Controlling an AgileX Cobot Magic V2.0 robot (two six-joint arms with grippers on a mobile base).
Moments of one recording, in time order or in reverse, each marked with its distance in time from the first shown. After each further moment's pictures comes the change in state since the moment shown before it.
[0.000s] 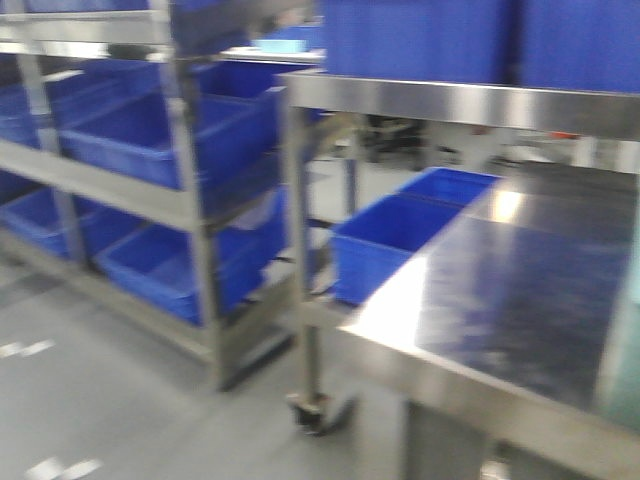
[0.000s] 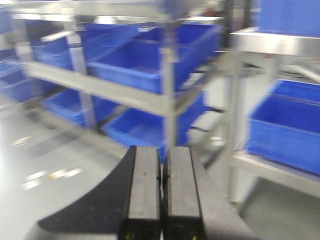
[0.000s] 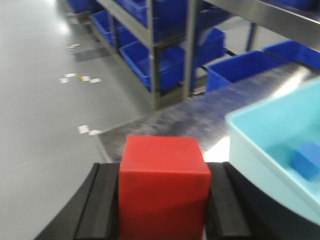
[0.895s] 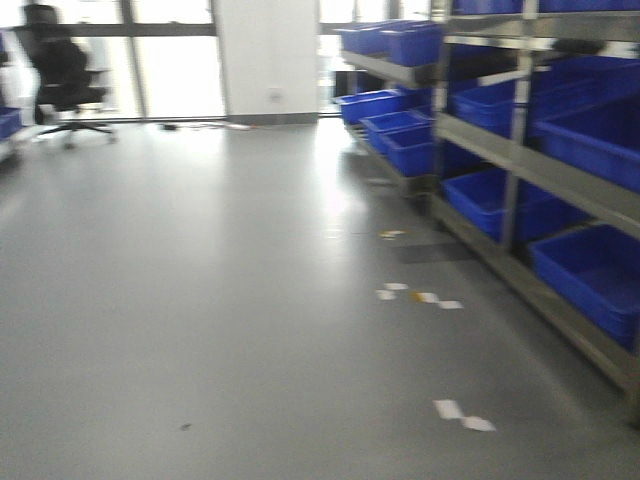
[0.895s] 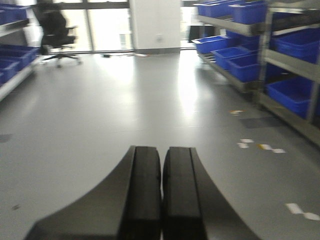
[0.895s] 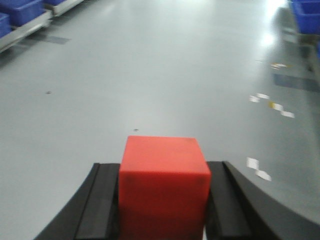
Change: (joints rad) left arm 0.000 0.000 0.000 0.000 0.000 0.000; right arm 0.000 0.000 0.000 0.000 0.000 0.000
